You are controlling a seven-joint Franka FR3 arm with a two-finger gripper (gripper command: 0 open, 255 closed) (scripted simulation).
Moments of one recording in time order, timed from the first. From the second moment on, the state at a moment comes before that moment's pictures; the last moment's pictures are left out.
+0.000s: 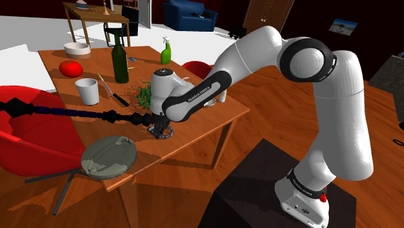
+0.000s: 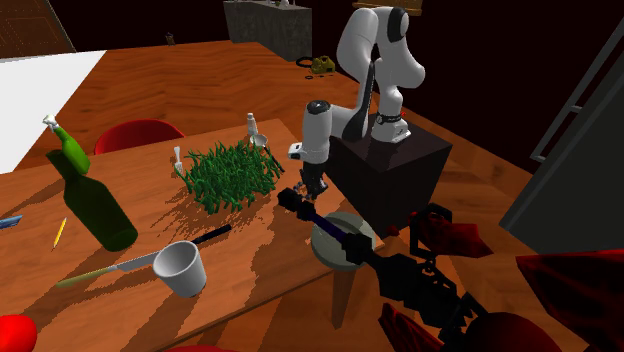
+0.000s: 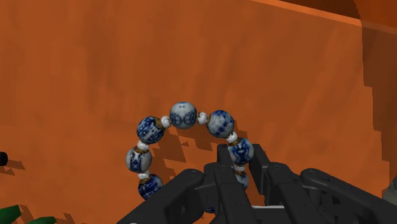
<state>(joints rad) 0.26 0.62 0.19 -1.80 -0.22 2.44 0.42</state>
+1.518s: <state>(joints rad) 0.23 0.47 0.21 -1.78 -0.17 2.27 0.38</state>
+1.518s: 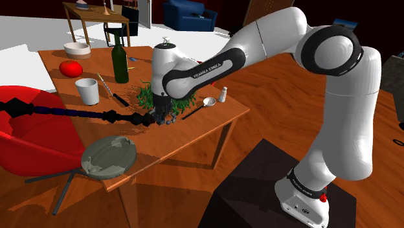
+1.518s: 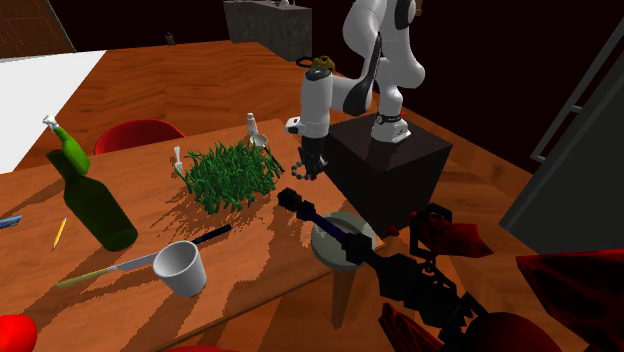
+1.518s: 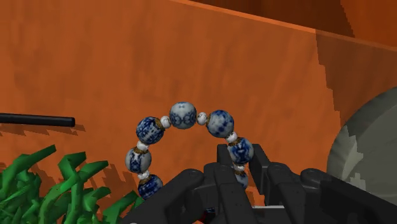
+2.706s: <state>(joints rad) 0.56 0.92 0.23 -1.00 -0.24 1.92 0.62</state>
